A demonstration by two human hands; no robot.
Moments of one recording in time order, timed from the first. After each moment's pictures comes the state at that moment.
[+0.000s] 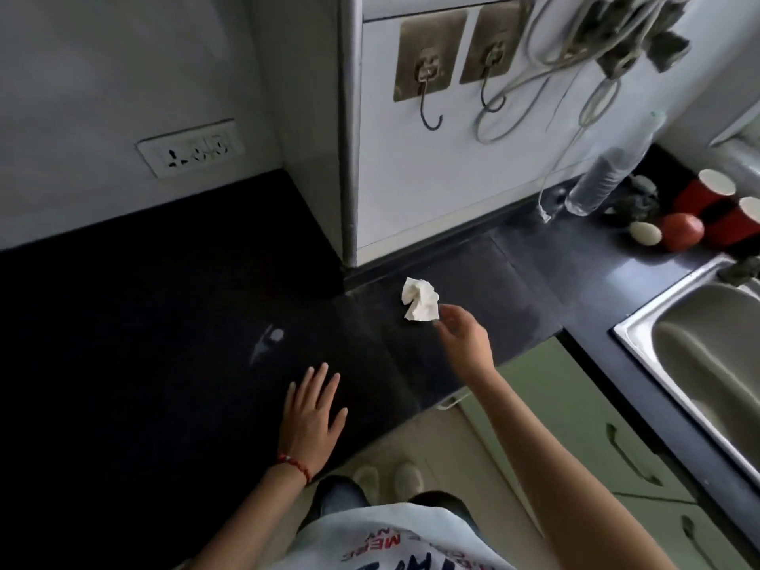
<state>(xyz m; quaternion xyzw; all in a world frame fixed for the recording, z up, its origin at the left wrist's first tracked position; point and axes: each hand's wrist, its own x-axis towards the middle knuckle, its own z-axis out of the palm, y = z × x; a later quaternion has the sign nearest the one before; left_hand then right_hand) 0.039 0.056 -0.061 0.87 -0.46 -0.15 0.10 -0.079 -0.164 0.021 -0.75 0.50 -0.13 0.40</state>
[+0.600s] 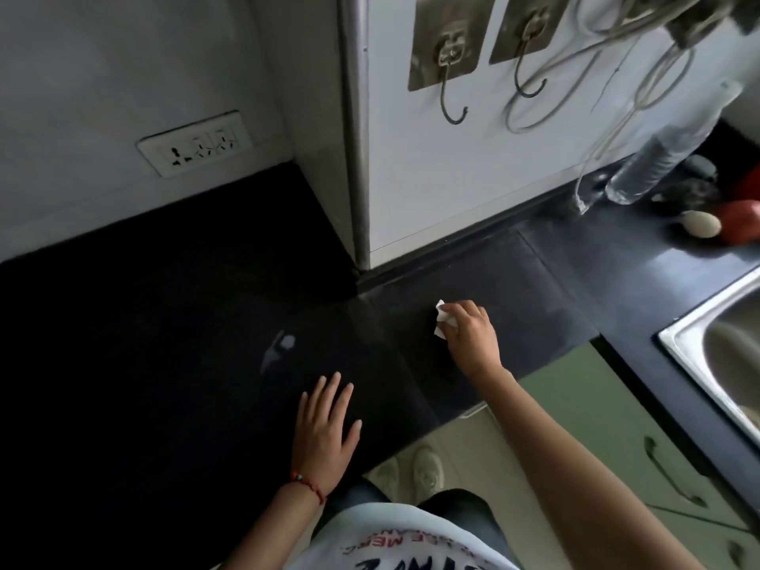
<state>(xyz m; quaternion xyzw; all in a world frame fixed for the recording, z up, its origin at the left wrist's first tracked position) 0.037 0.054 -0.066 0.87 -0.45 -0.15 0.12 -0.056 -0.192 -0.022 -0.86 0.42 -0.09 0.26</state>
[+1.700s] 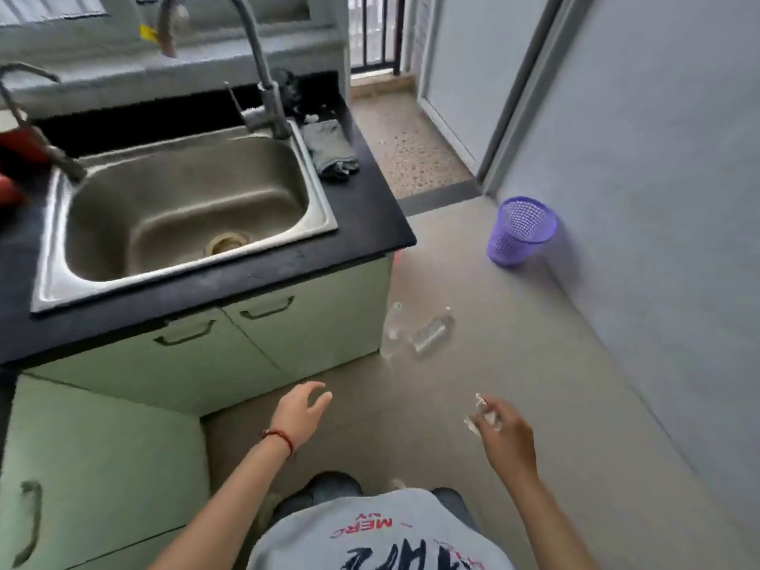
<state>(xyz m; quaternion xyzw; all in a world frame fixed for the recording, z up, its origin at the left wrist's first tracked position) -0.440 -0.005 -0.058 0.48 -0.77 -0.41 -0.06 -0.636 0.226 -0.053 -0.12 0.89 -0.37 0.23</state>
